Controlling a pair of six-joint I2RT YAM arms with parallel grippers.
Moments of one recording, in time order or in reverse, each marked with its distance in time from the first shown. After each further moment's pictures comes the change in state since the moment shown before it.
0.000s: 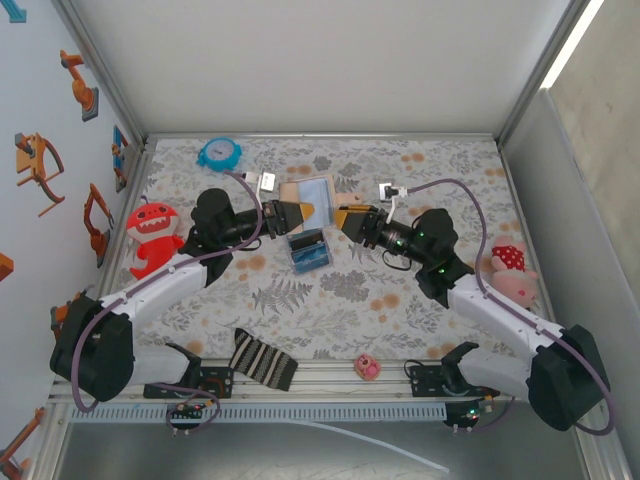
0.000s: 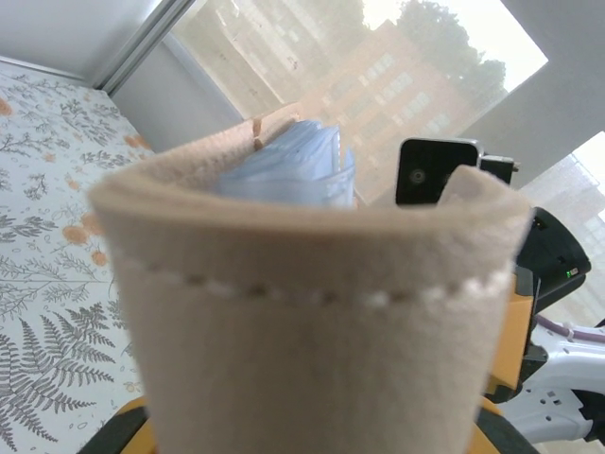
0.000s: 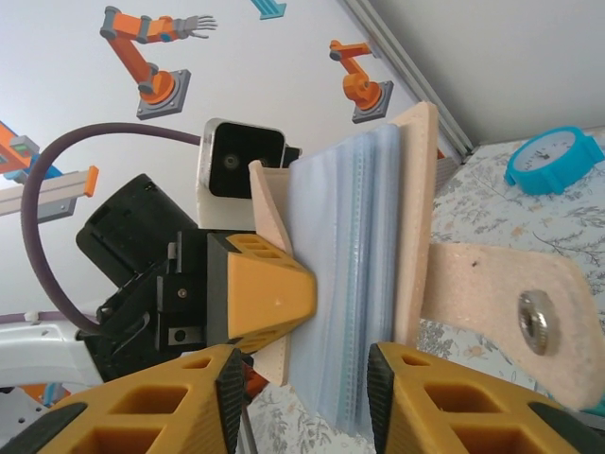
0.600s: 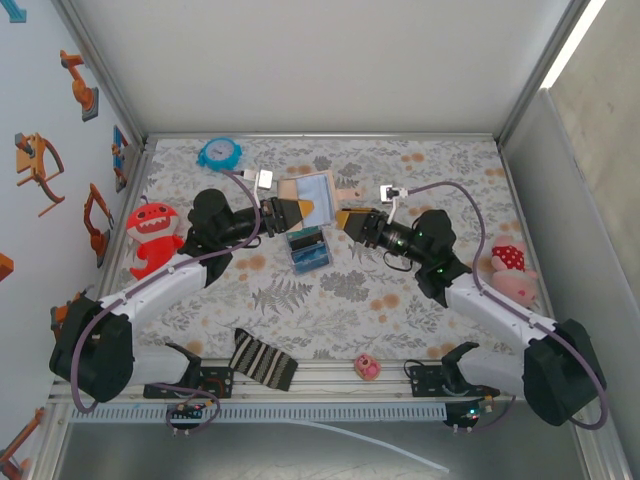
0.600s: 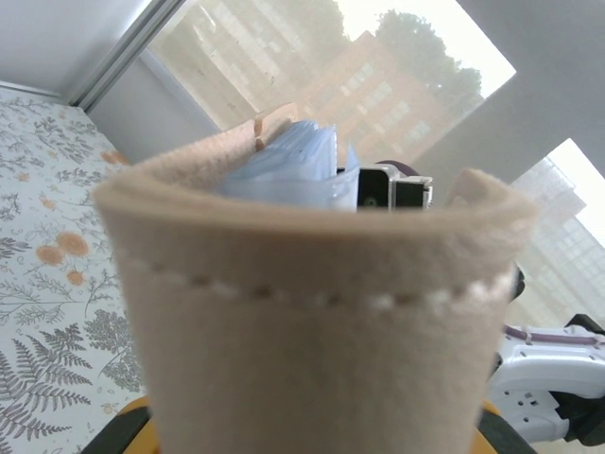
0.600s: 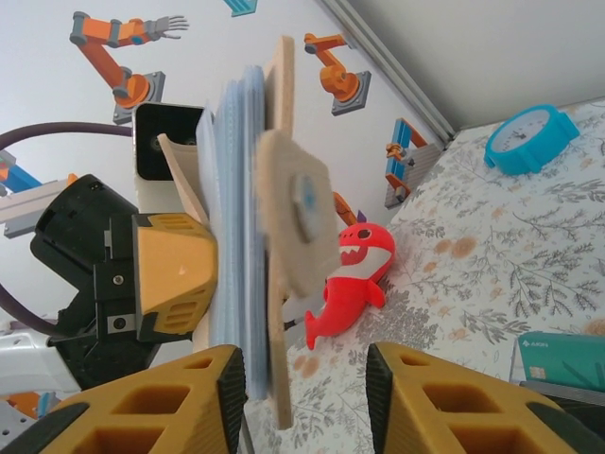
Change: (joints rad) left arm 0.000 -0.003 0.000 0.069 0.017 -0.047; right arm -0.032 0.043 -0.034 0.046 -0.021 0.042
